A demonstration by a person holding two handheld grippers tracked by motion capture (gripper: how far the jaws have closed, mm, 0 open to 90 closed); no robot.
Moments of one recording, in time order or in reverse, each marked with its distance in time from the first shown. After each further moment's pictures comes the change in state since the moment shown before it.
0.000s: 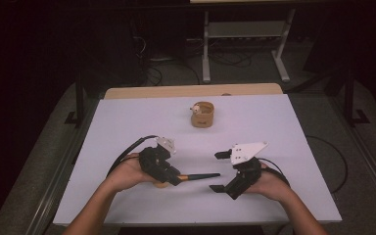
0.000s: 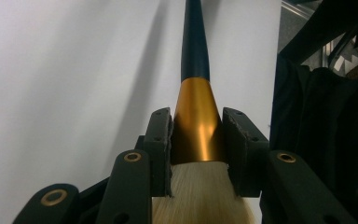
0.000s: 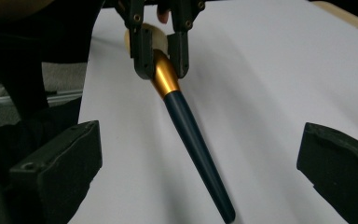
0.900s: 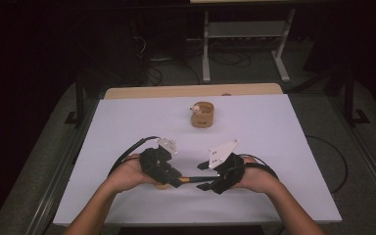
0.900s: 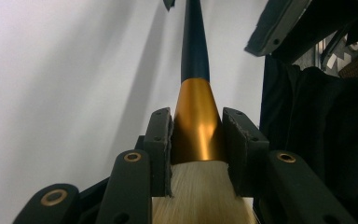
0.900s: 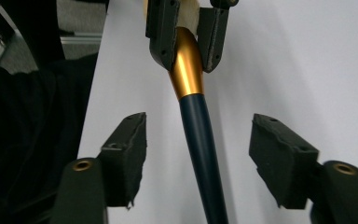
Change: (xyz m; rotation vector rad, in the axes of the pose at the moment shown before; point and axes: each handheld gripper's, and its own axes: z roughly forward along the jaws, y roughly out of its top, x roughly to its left) left arm -0.004 0.002 -0.001 0.008 -0.017 0.024; right arm 0.002 0.032 0.033 0.217 0.084 -0.180
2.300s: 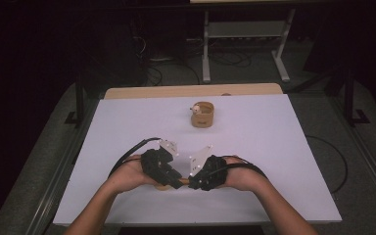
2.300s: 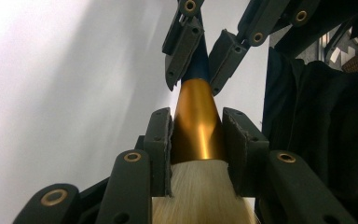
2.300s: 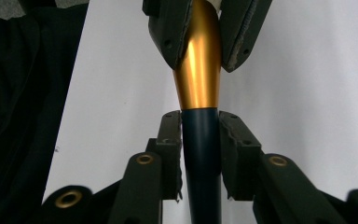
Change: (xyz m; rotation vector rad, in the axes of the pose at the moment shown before) left arm -0.001 0.000 0.005 0.013 0.006 -0.008; right arm 0.001 0.018 0.039 0.186 0.036 -0.093
